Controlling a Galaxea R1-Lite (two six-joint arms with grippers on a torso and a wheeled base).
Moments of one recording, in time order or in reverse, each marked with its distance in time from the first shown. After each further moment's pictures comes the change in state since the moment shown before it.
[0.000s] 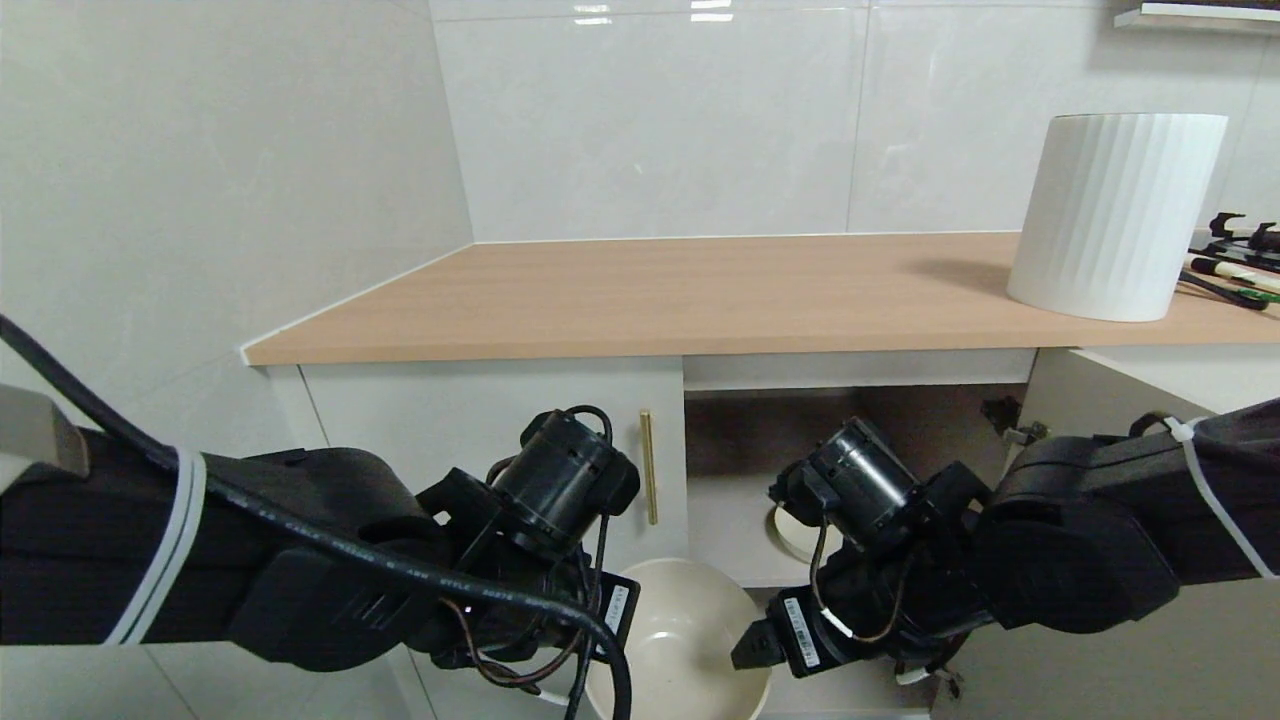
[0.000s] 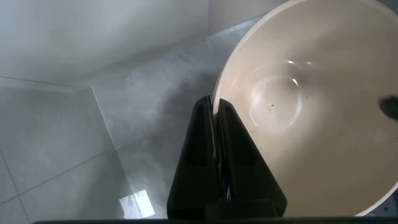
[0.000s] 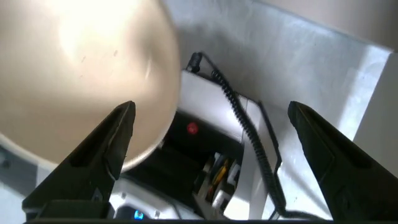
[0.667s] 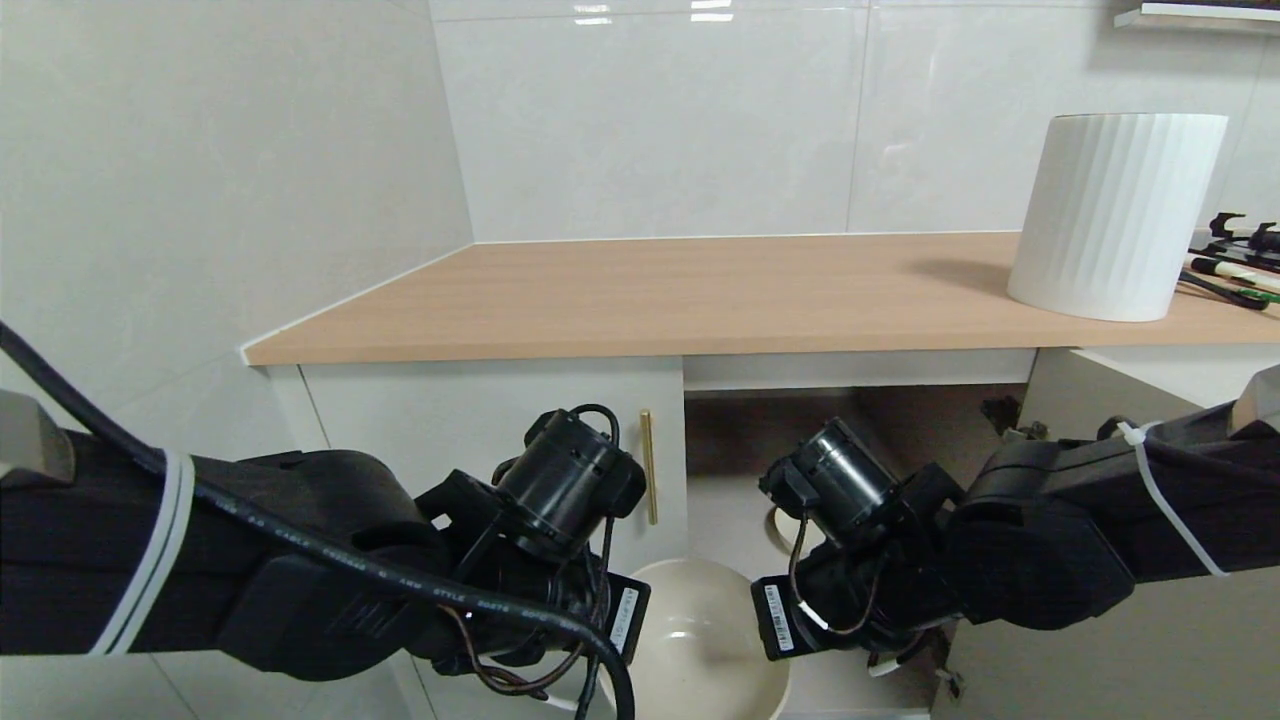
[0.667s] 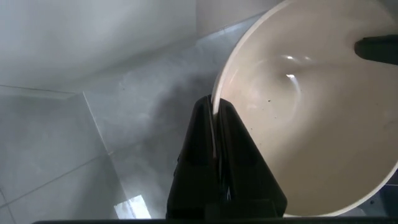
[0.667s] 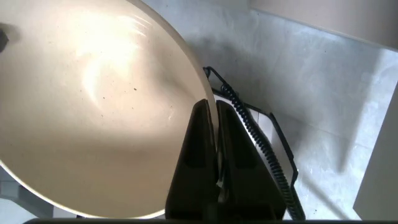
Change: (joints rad) left arm -0.009 -0.008 0.000 -0.004 -0.005 0.000; right arm -0.002 0.038 -0.024 -0.035 -0.013 0.067
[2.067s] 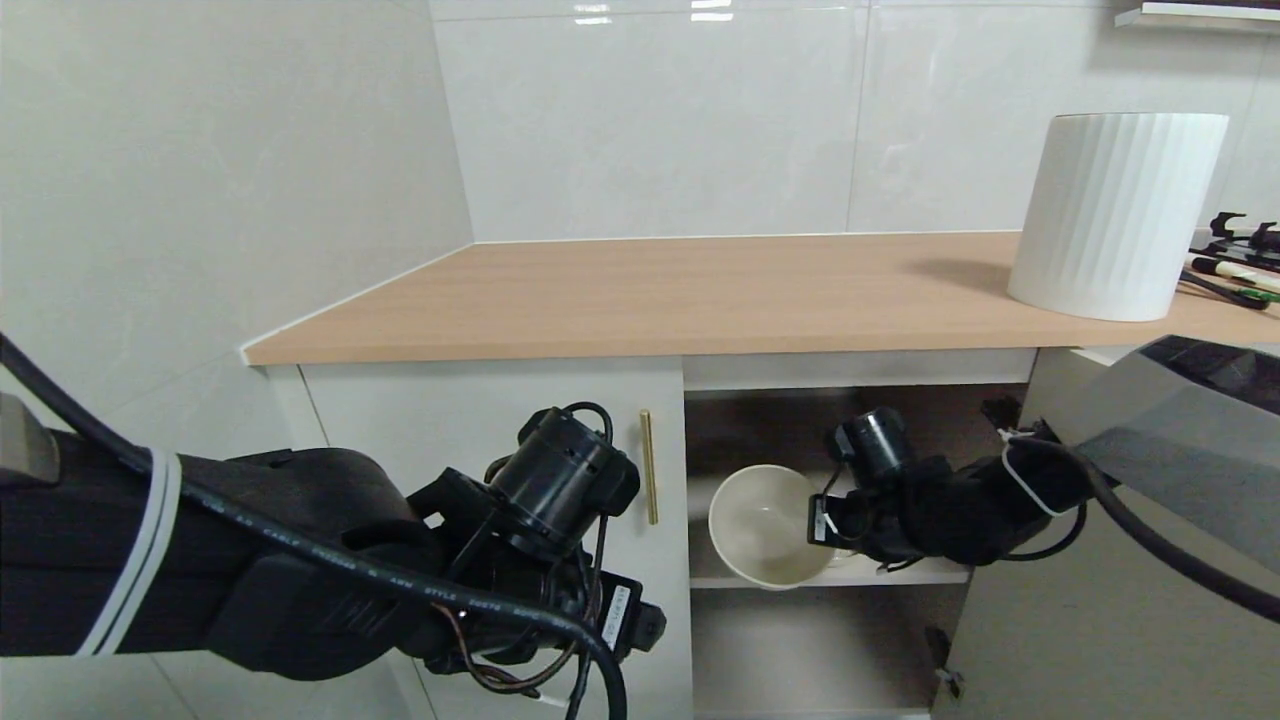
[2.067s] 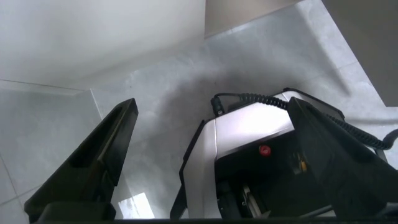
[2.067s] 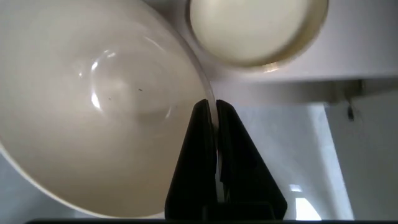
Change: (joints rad) left arm 0.001 -0.007 0.002 0.004 0.008 -0.001; right arm -0.309 0.280 -0.016 -0.443 -0.212 0.001
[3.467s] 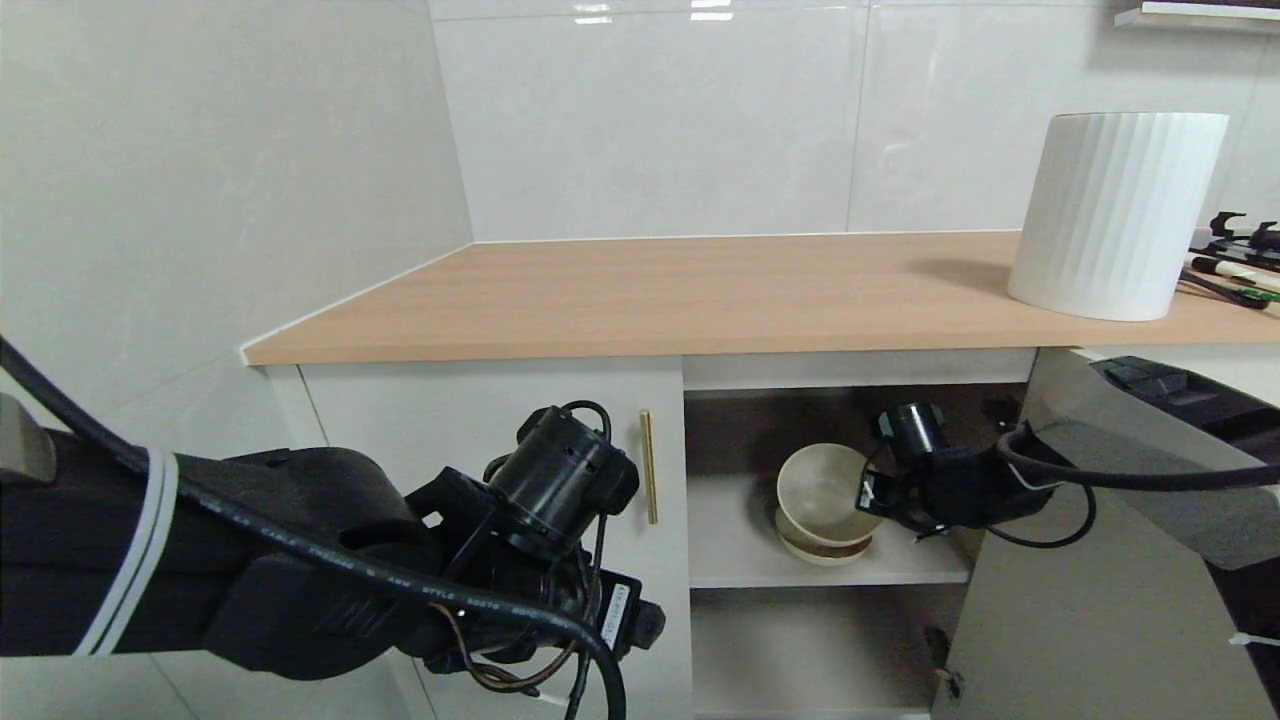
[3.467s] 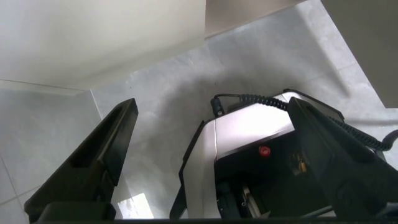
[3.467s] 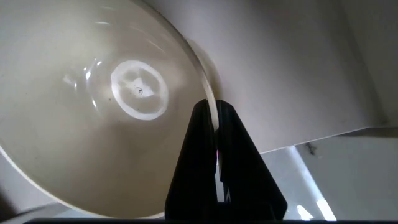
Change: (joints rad) left arm 0.001 0.000 -0.001 -0.002 0.004 -0.003; right arm -0.205 0.209 -0.209 -0.017 -0.056 -0.003
